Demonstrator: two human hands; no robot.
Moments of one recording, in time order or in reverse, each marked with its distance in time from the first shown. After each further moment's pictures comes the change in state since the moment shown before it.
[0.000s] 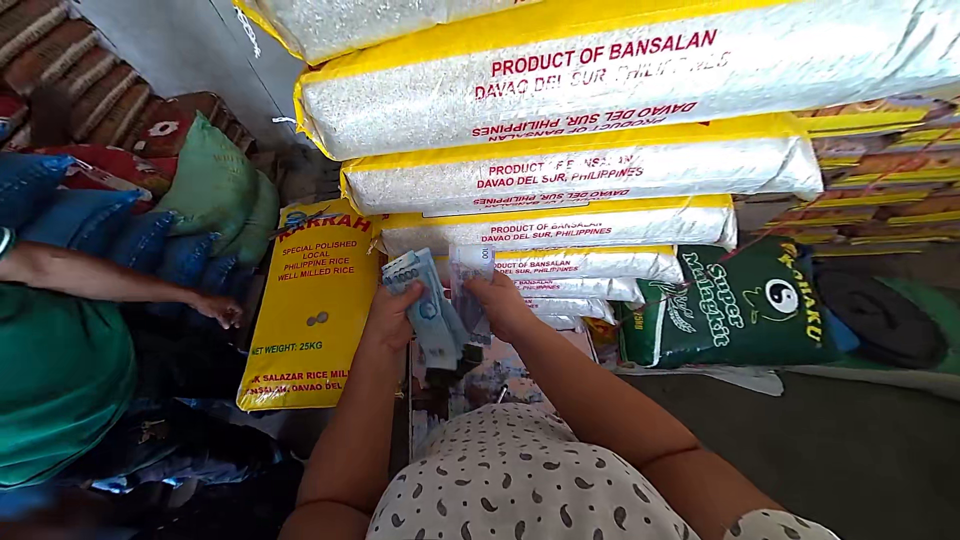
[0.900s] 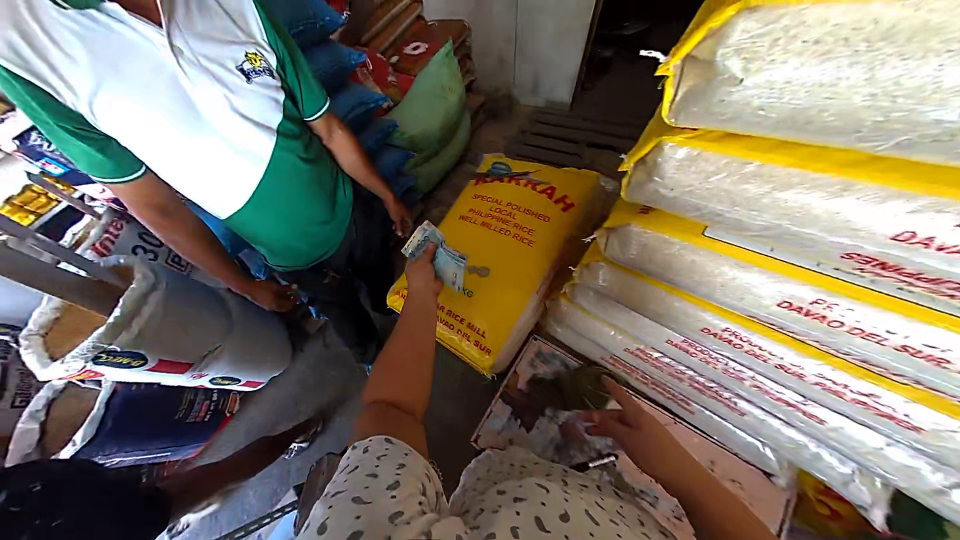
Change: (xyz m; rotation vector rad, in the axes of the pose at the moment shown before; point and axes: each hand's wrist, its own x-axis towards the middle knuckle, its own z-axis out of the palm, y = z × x) left_hand 0.007 0.042 -0.262 -0.264 0.832 0.433; right_hand -0.031 0.104 0.010 -0.753 -0.477 0.351
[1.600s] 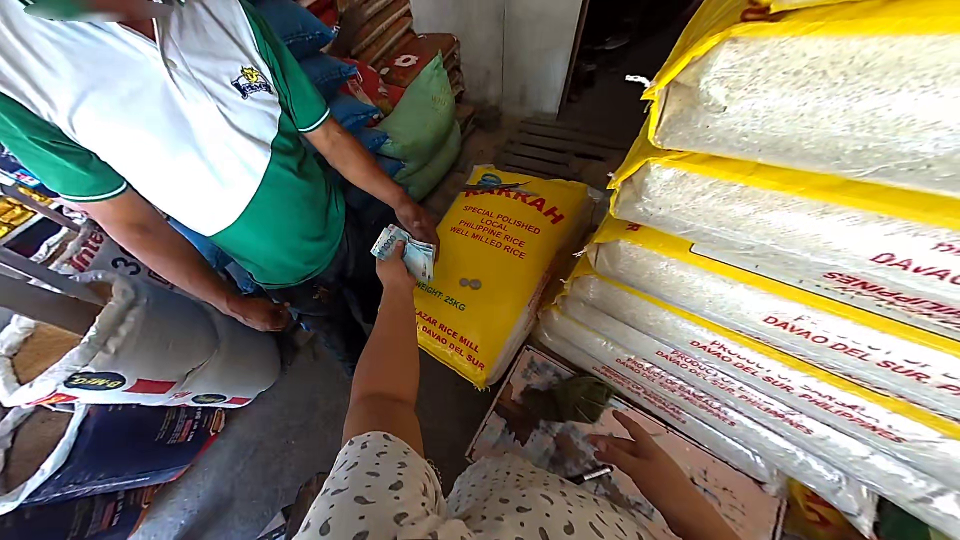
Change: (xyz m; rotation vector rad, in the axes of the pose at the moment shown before) left_hand 0.050 0.020 -0.001 0.012 0.201 0.125; right_hand -0.004 0.039 -0.007 0.144 0.146 0.044
